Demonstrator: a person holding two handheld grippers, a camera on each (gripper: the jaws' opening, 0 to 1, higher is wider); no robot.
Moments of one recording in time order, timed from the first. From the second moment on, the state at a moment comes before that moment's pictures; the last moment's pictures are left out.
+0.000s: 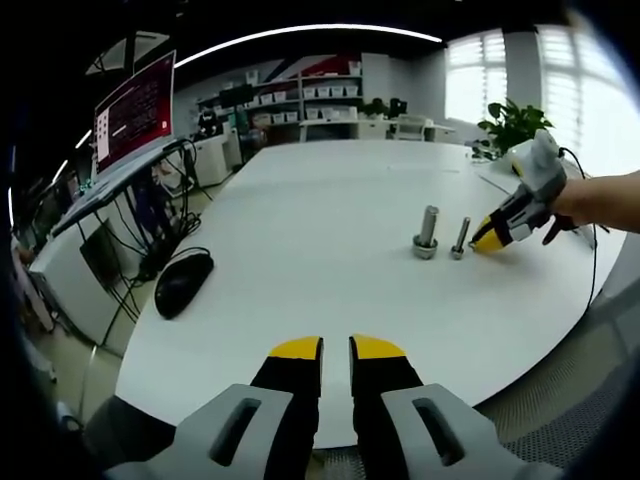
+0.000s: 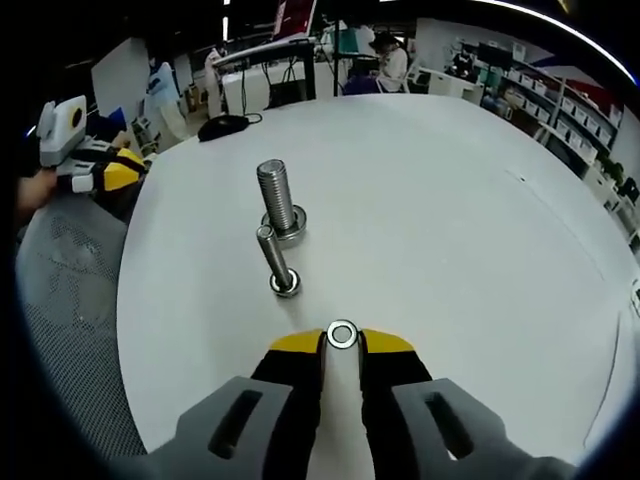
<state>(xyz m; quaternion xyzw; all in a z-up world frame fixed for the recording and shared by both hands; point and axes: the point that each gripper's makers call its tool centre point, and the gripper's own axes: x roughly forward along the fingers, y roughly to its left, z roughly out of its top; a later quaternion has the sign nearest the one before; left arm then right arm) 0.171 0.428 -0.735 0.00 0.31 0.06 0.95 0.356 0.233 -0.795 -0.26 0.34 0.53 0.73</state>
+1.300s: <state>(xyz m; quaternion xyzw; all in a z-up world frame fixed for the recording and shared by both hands) 0.171 0.429 -0.734 0.00 0.31 0.06 0.95 0.356 0.236 -0.794 -0.25 0.33 0.53 0.74</state>
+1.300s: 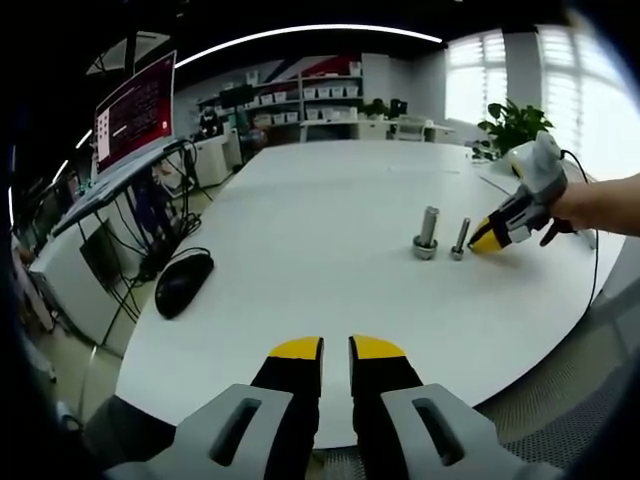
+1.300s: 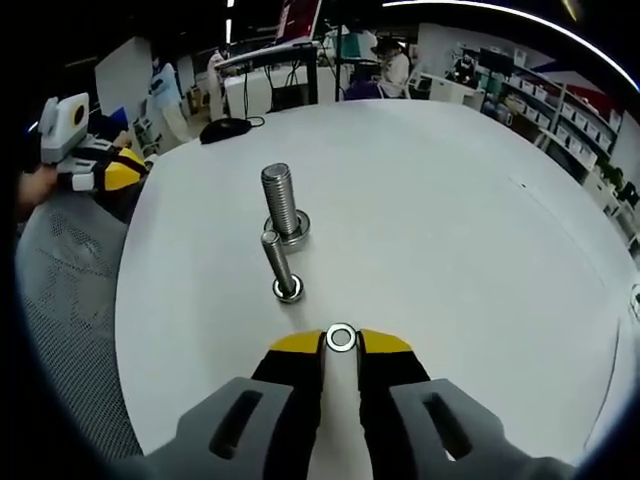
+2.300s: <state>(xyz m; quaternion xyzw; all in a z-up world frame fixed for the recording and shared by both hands) 0.171 0.429 -0.734 0.00 0.31 0.06 0.95 0.355 0.205 -0.772 -0.25 0.32 0.52 0.75</state>
